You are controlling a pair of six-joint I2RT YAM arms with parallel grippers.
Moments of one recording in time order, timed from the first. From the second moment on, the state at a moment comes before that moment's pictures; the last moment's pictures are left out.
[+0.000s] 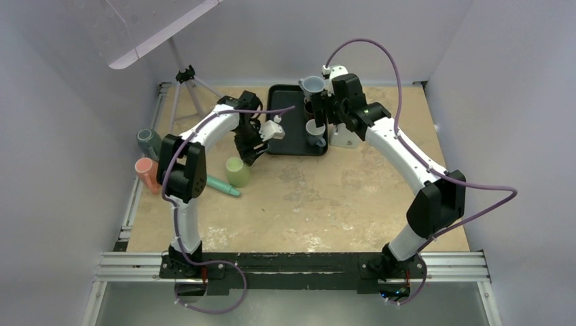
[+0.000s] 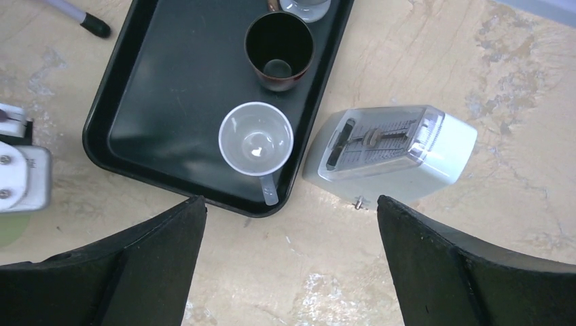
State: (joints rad) left arm -0.36 2.02 1.68 -1.09 0.25 0.80; right arm 0.47 1.63 1.54 -0.54 0.22 0.06
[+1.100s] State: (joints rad) left arm -0.16 1.77 1.96 -0.77 0.85 -0.03; right arm 0.56 1.33 1.14 0.23 -0.44 0.43
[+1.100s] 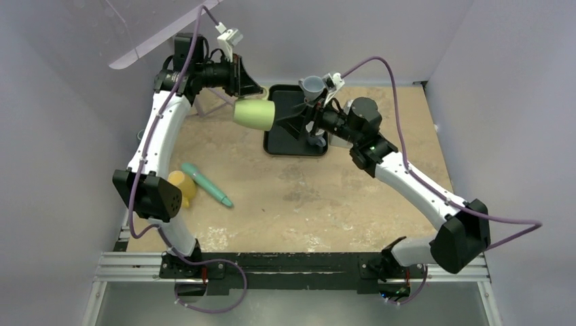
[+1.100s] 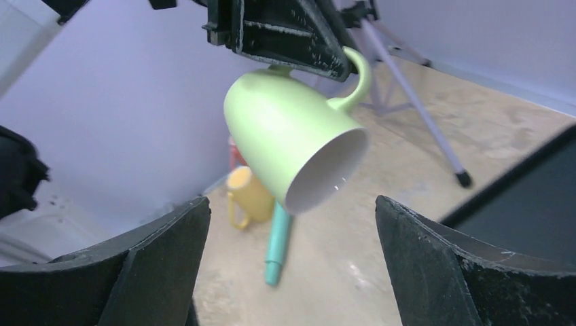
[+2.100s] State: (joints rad) left arm -0.16 1.76 1.98 -0.71 0.66 -0.10; right arm 0.61 1.79 1.65 -0.22 -0.14 -0.07
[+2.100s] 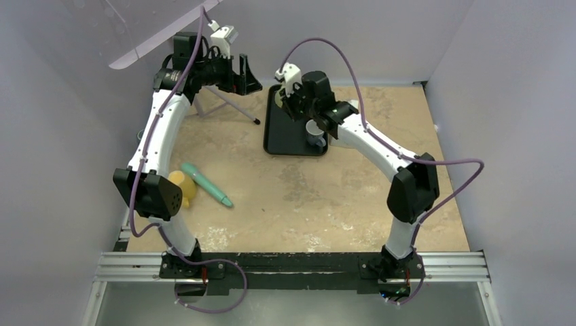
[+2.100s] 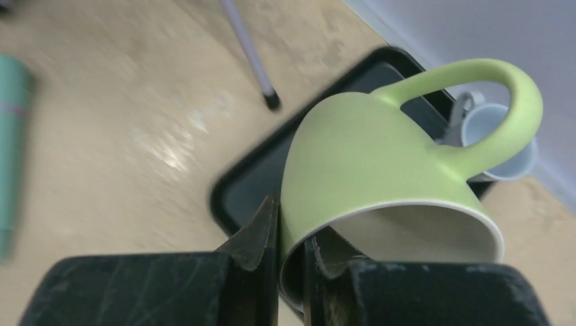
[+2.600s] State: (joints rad) left arm -0.16 1.83 1.99 -0.82 0.52 0.04; right arm 0.70 2.12 1.93 -0.72 0.03 -0.80
